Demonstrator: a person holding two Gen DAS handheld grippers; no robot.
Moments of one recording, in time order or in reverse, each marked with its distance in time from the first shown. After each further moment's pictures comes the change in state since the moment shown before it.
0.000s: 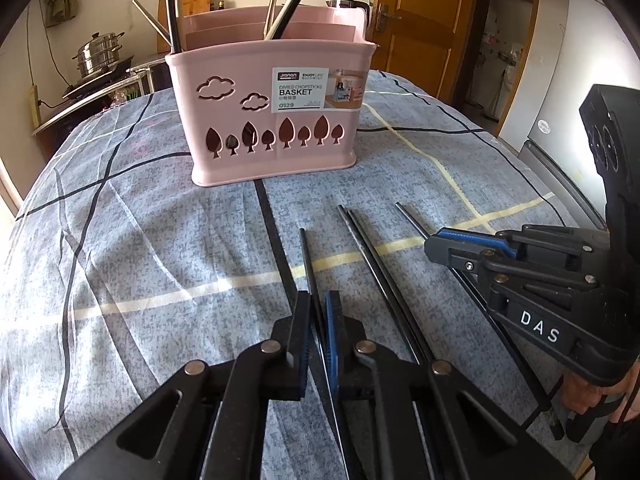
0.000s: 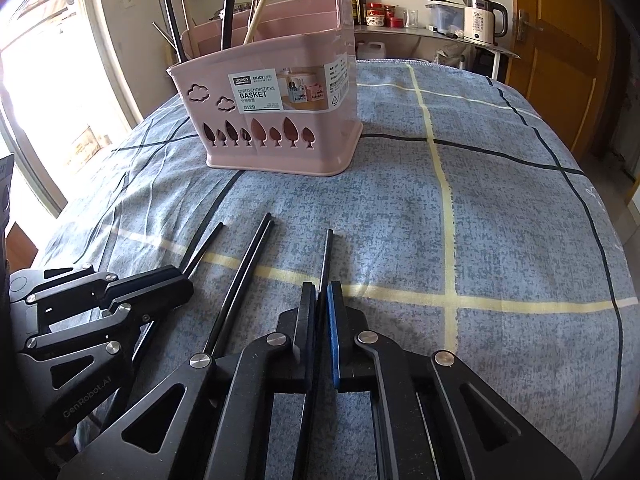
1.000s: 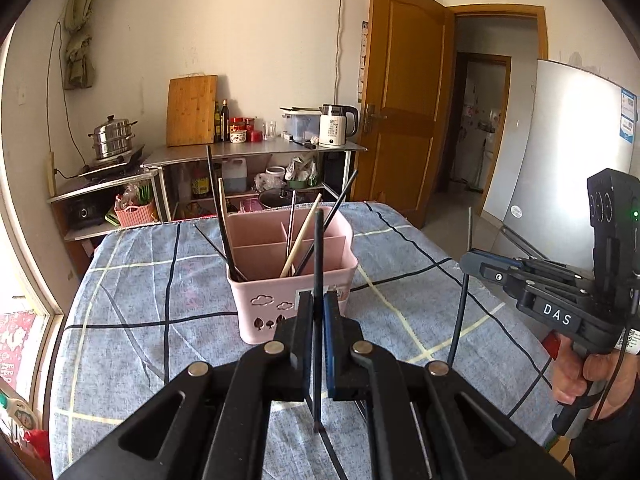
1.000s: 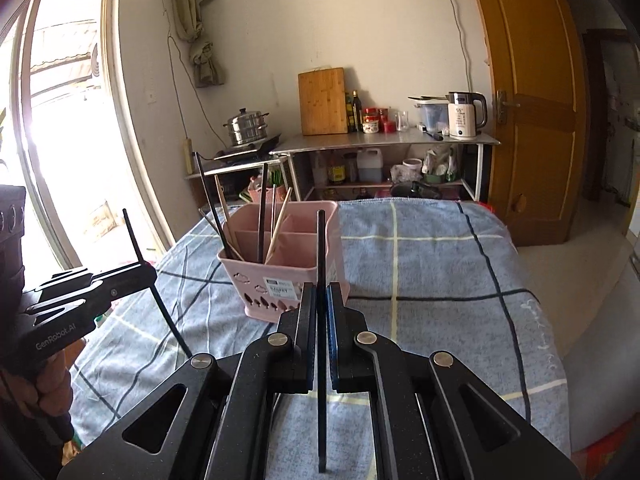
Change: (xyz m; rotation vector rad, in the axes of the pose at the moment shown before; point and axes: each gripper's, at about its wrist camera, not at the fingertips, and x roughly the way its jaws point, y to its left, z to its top) left arm -0.134 0.017 0.081 0.027 -0.335 -0.023; right arm -0.137 -0.011 0.064 0.028 -0.371 0.037
